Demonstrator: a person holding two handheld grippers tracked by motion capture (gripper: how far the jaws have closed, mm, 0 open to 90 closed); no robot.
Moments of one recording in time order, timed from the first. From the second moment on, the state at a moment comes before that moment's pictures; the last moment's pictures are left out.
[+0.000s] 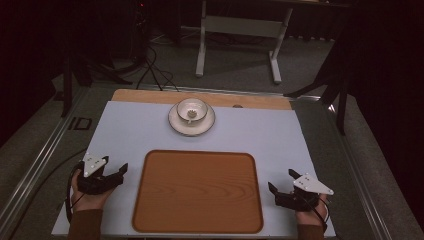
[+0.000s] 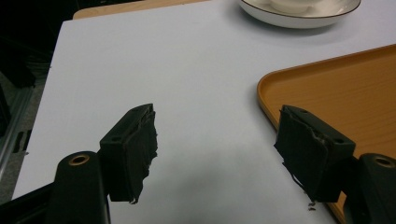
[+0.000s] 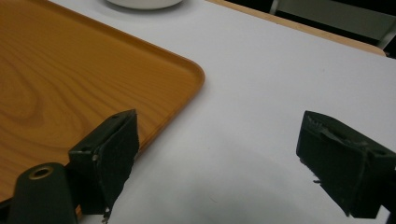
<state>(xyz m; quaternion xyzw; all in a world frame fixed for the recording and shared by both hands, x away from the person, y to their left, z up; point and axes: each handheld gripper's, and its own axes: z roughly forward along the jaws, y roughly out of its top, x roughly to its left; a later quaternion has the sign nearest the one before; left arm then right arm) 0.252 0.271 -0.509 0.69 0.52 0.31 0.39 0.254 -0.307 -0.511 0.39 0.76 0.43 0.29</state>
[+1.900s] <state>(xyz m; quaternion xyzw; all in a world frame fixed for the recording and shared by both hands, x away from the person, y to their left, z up) 0.361 0.170 -0.457 0.77 0.40 0.25 0.42 0.256 -0.309 -0.512 0.39 0.75 0.43 0.30</state>
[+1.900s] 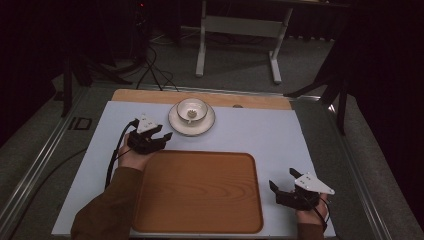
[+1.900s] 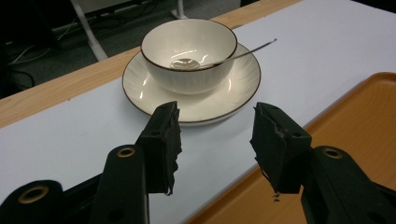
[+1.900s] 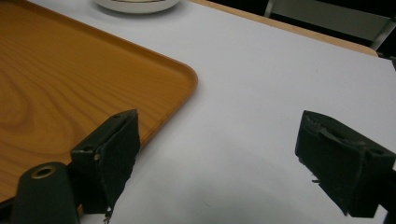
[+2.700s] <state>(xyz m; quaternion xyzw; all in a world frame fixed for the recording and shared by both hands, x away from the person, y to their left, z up) 0.407 0.132 -0.467 0.80 0.36 0.24 0.42 0.257 -0.310 -0.512 0.39 0.75 0.44 0.30</state>
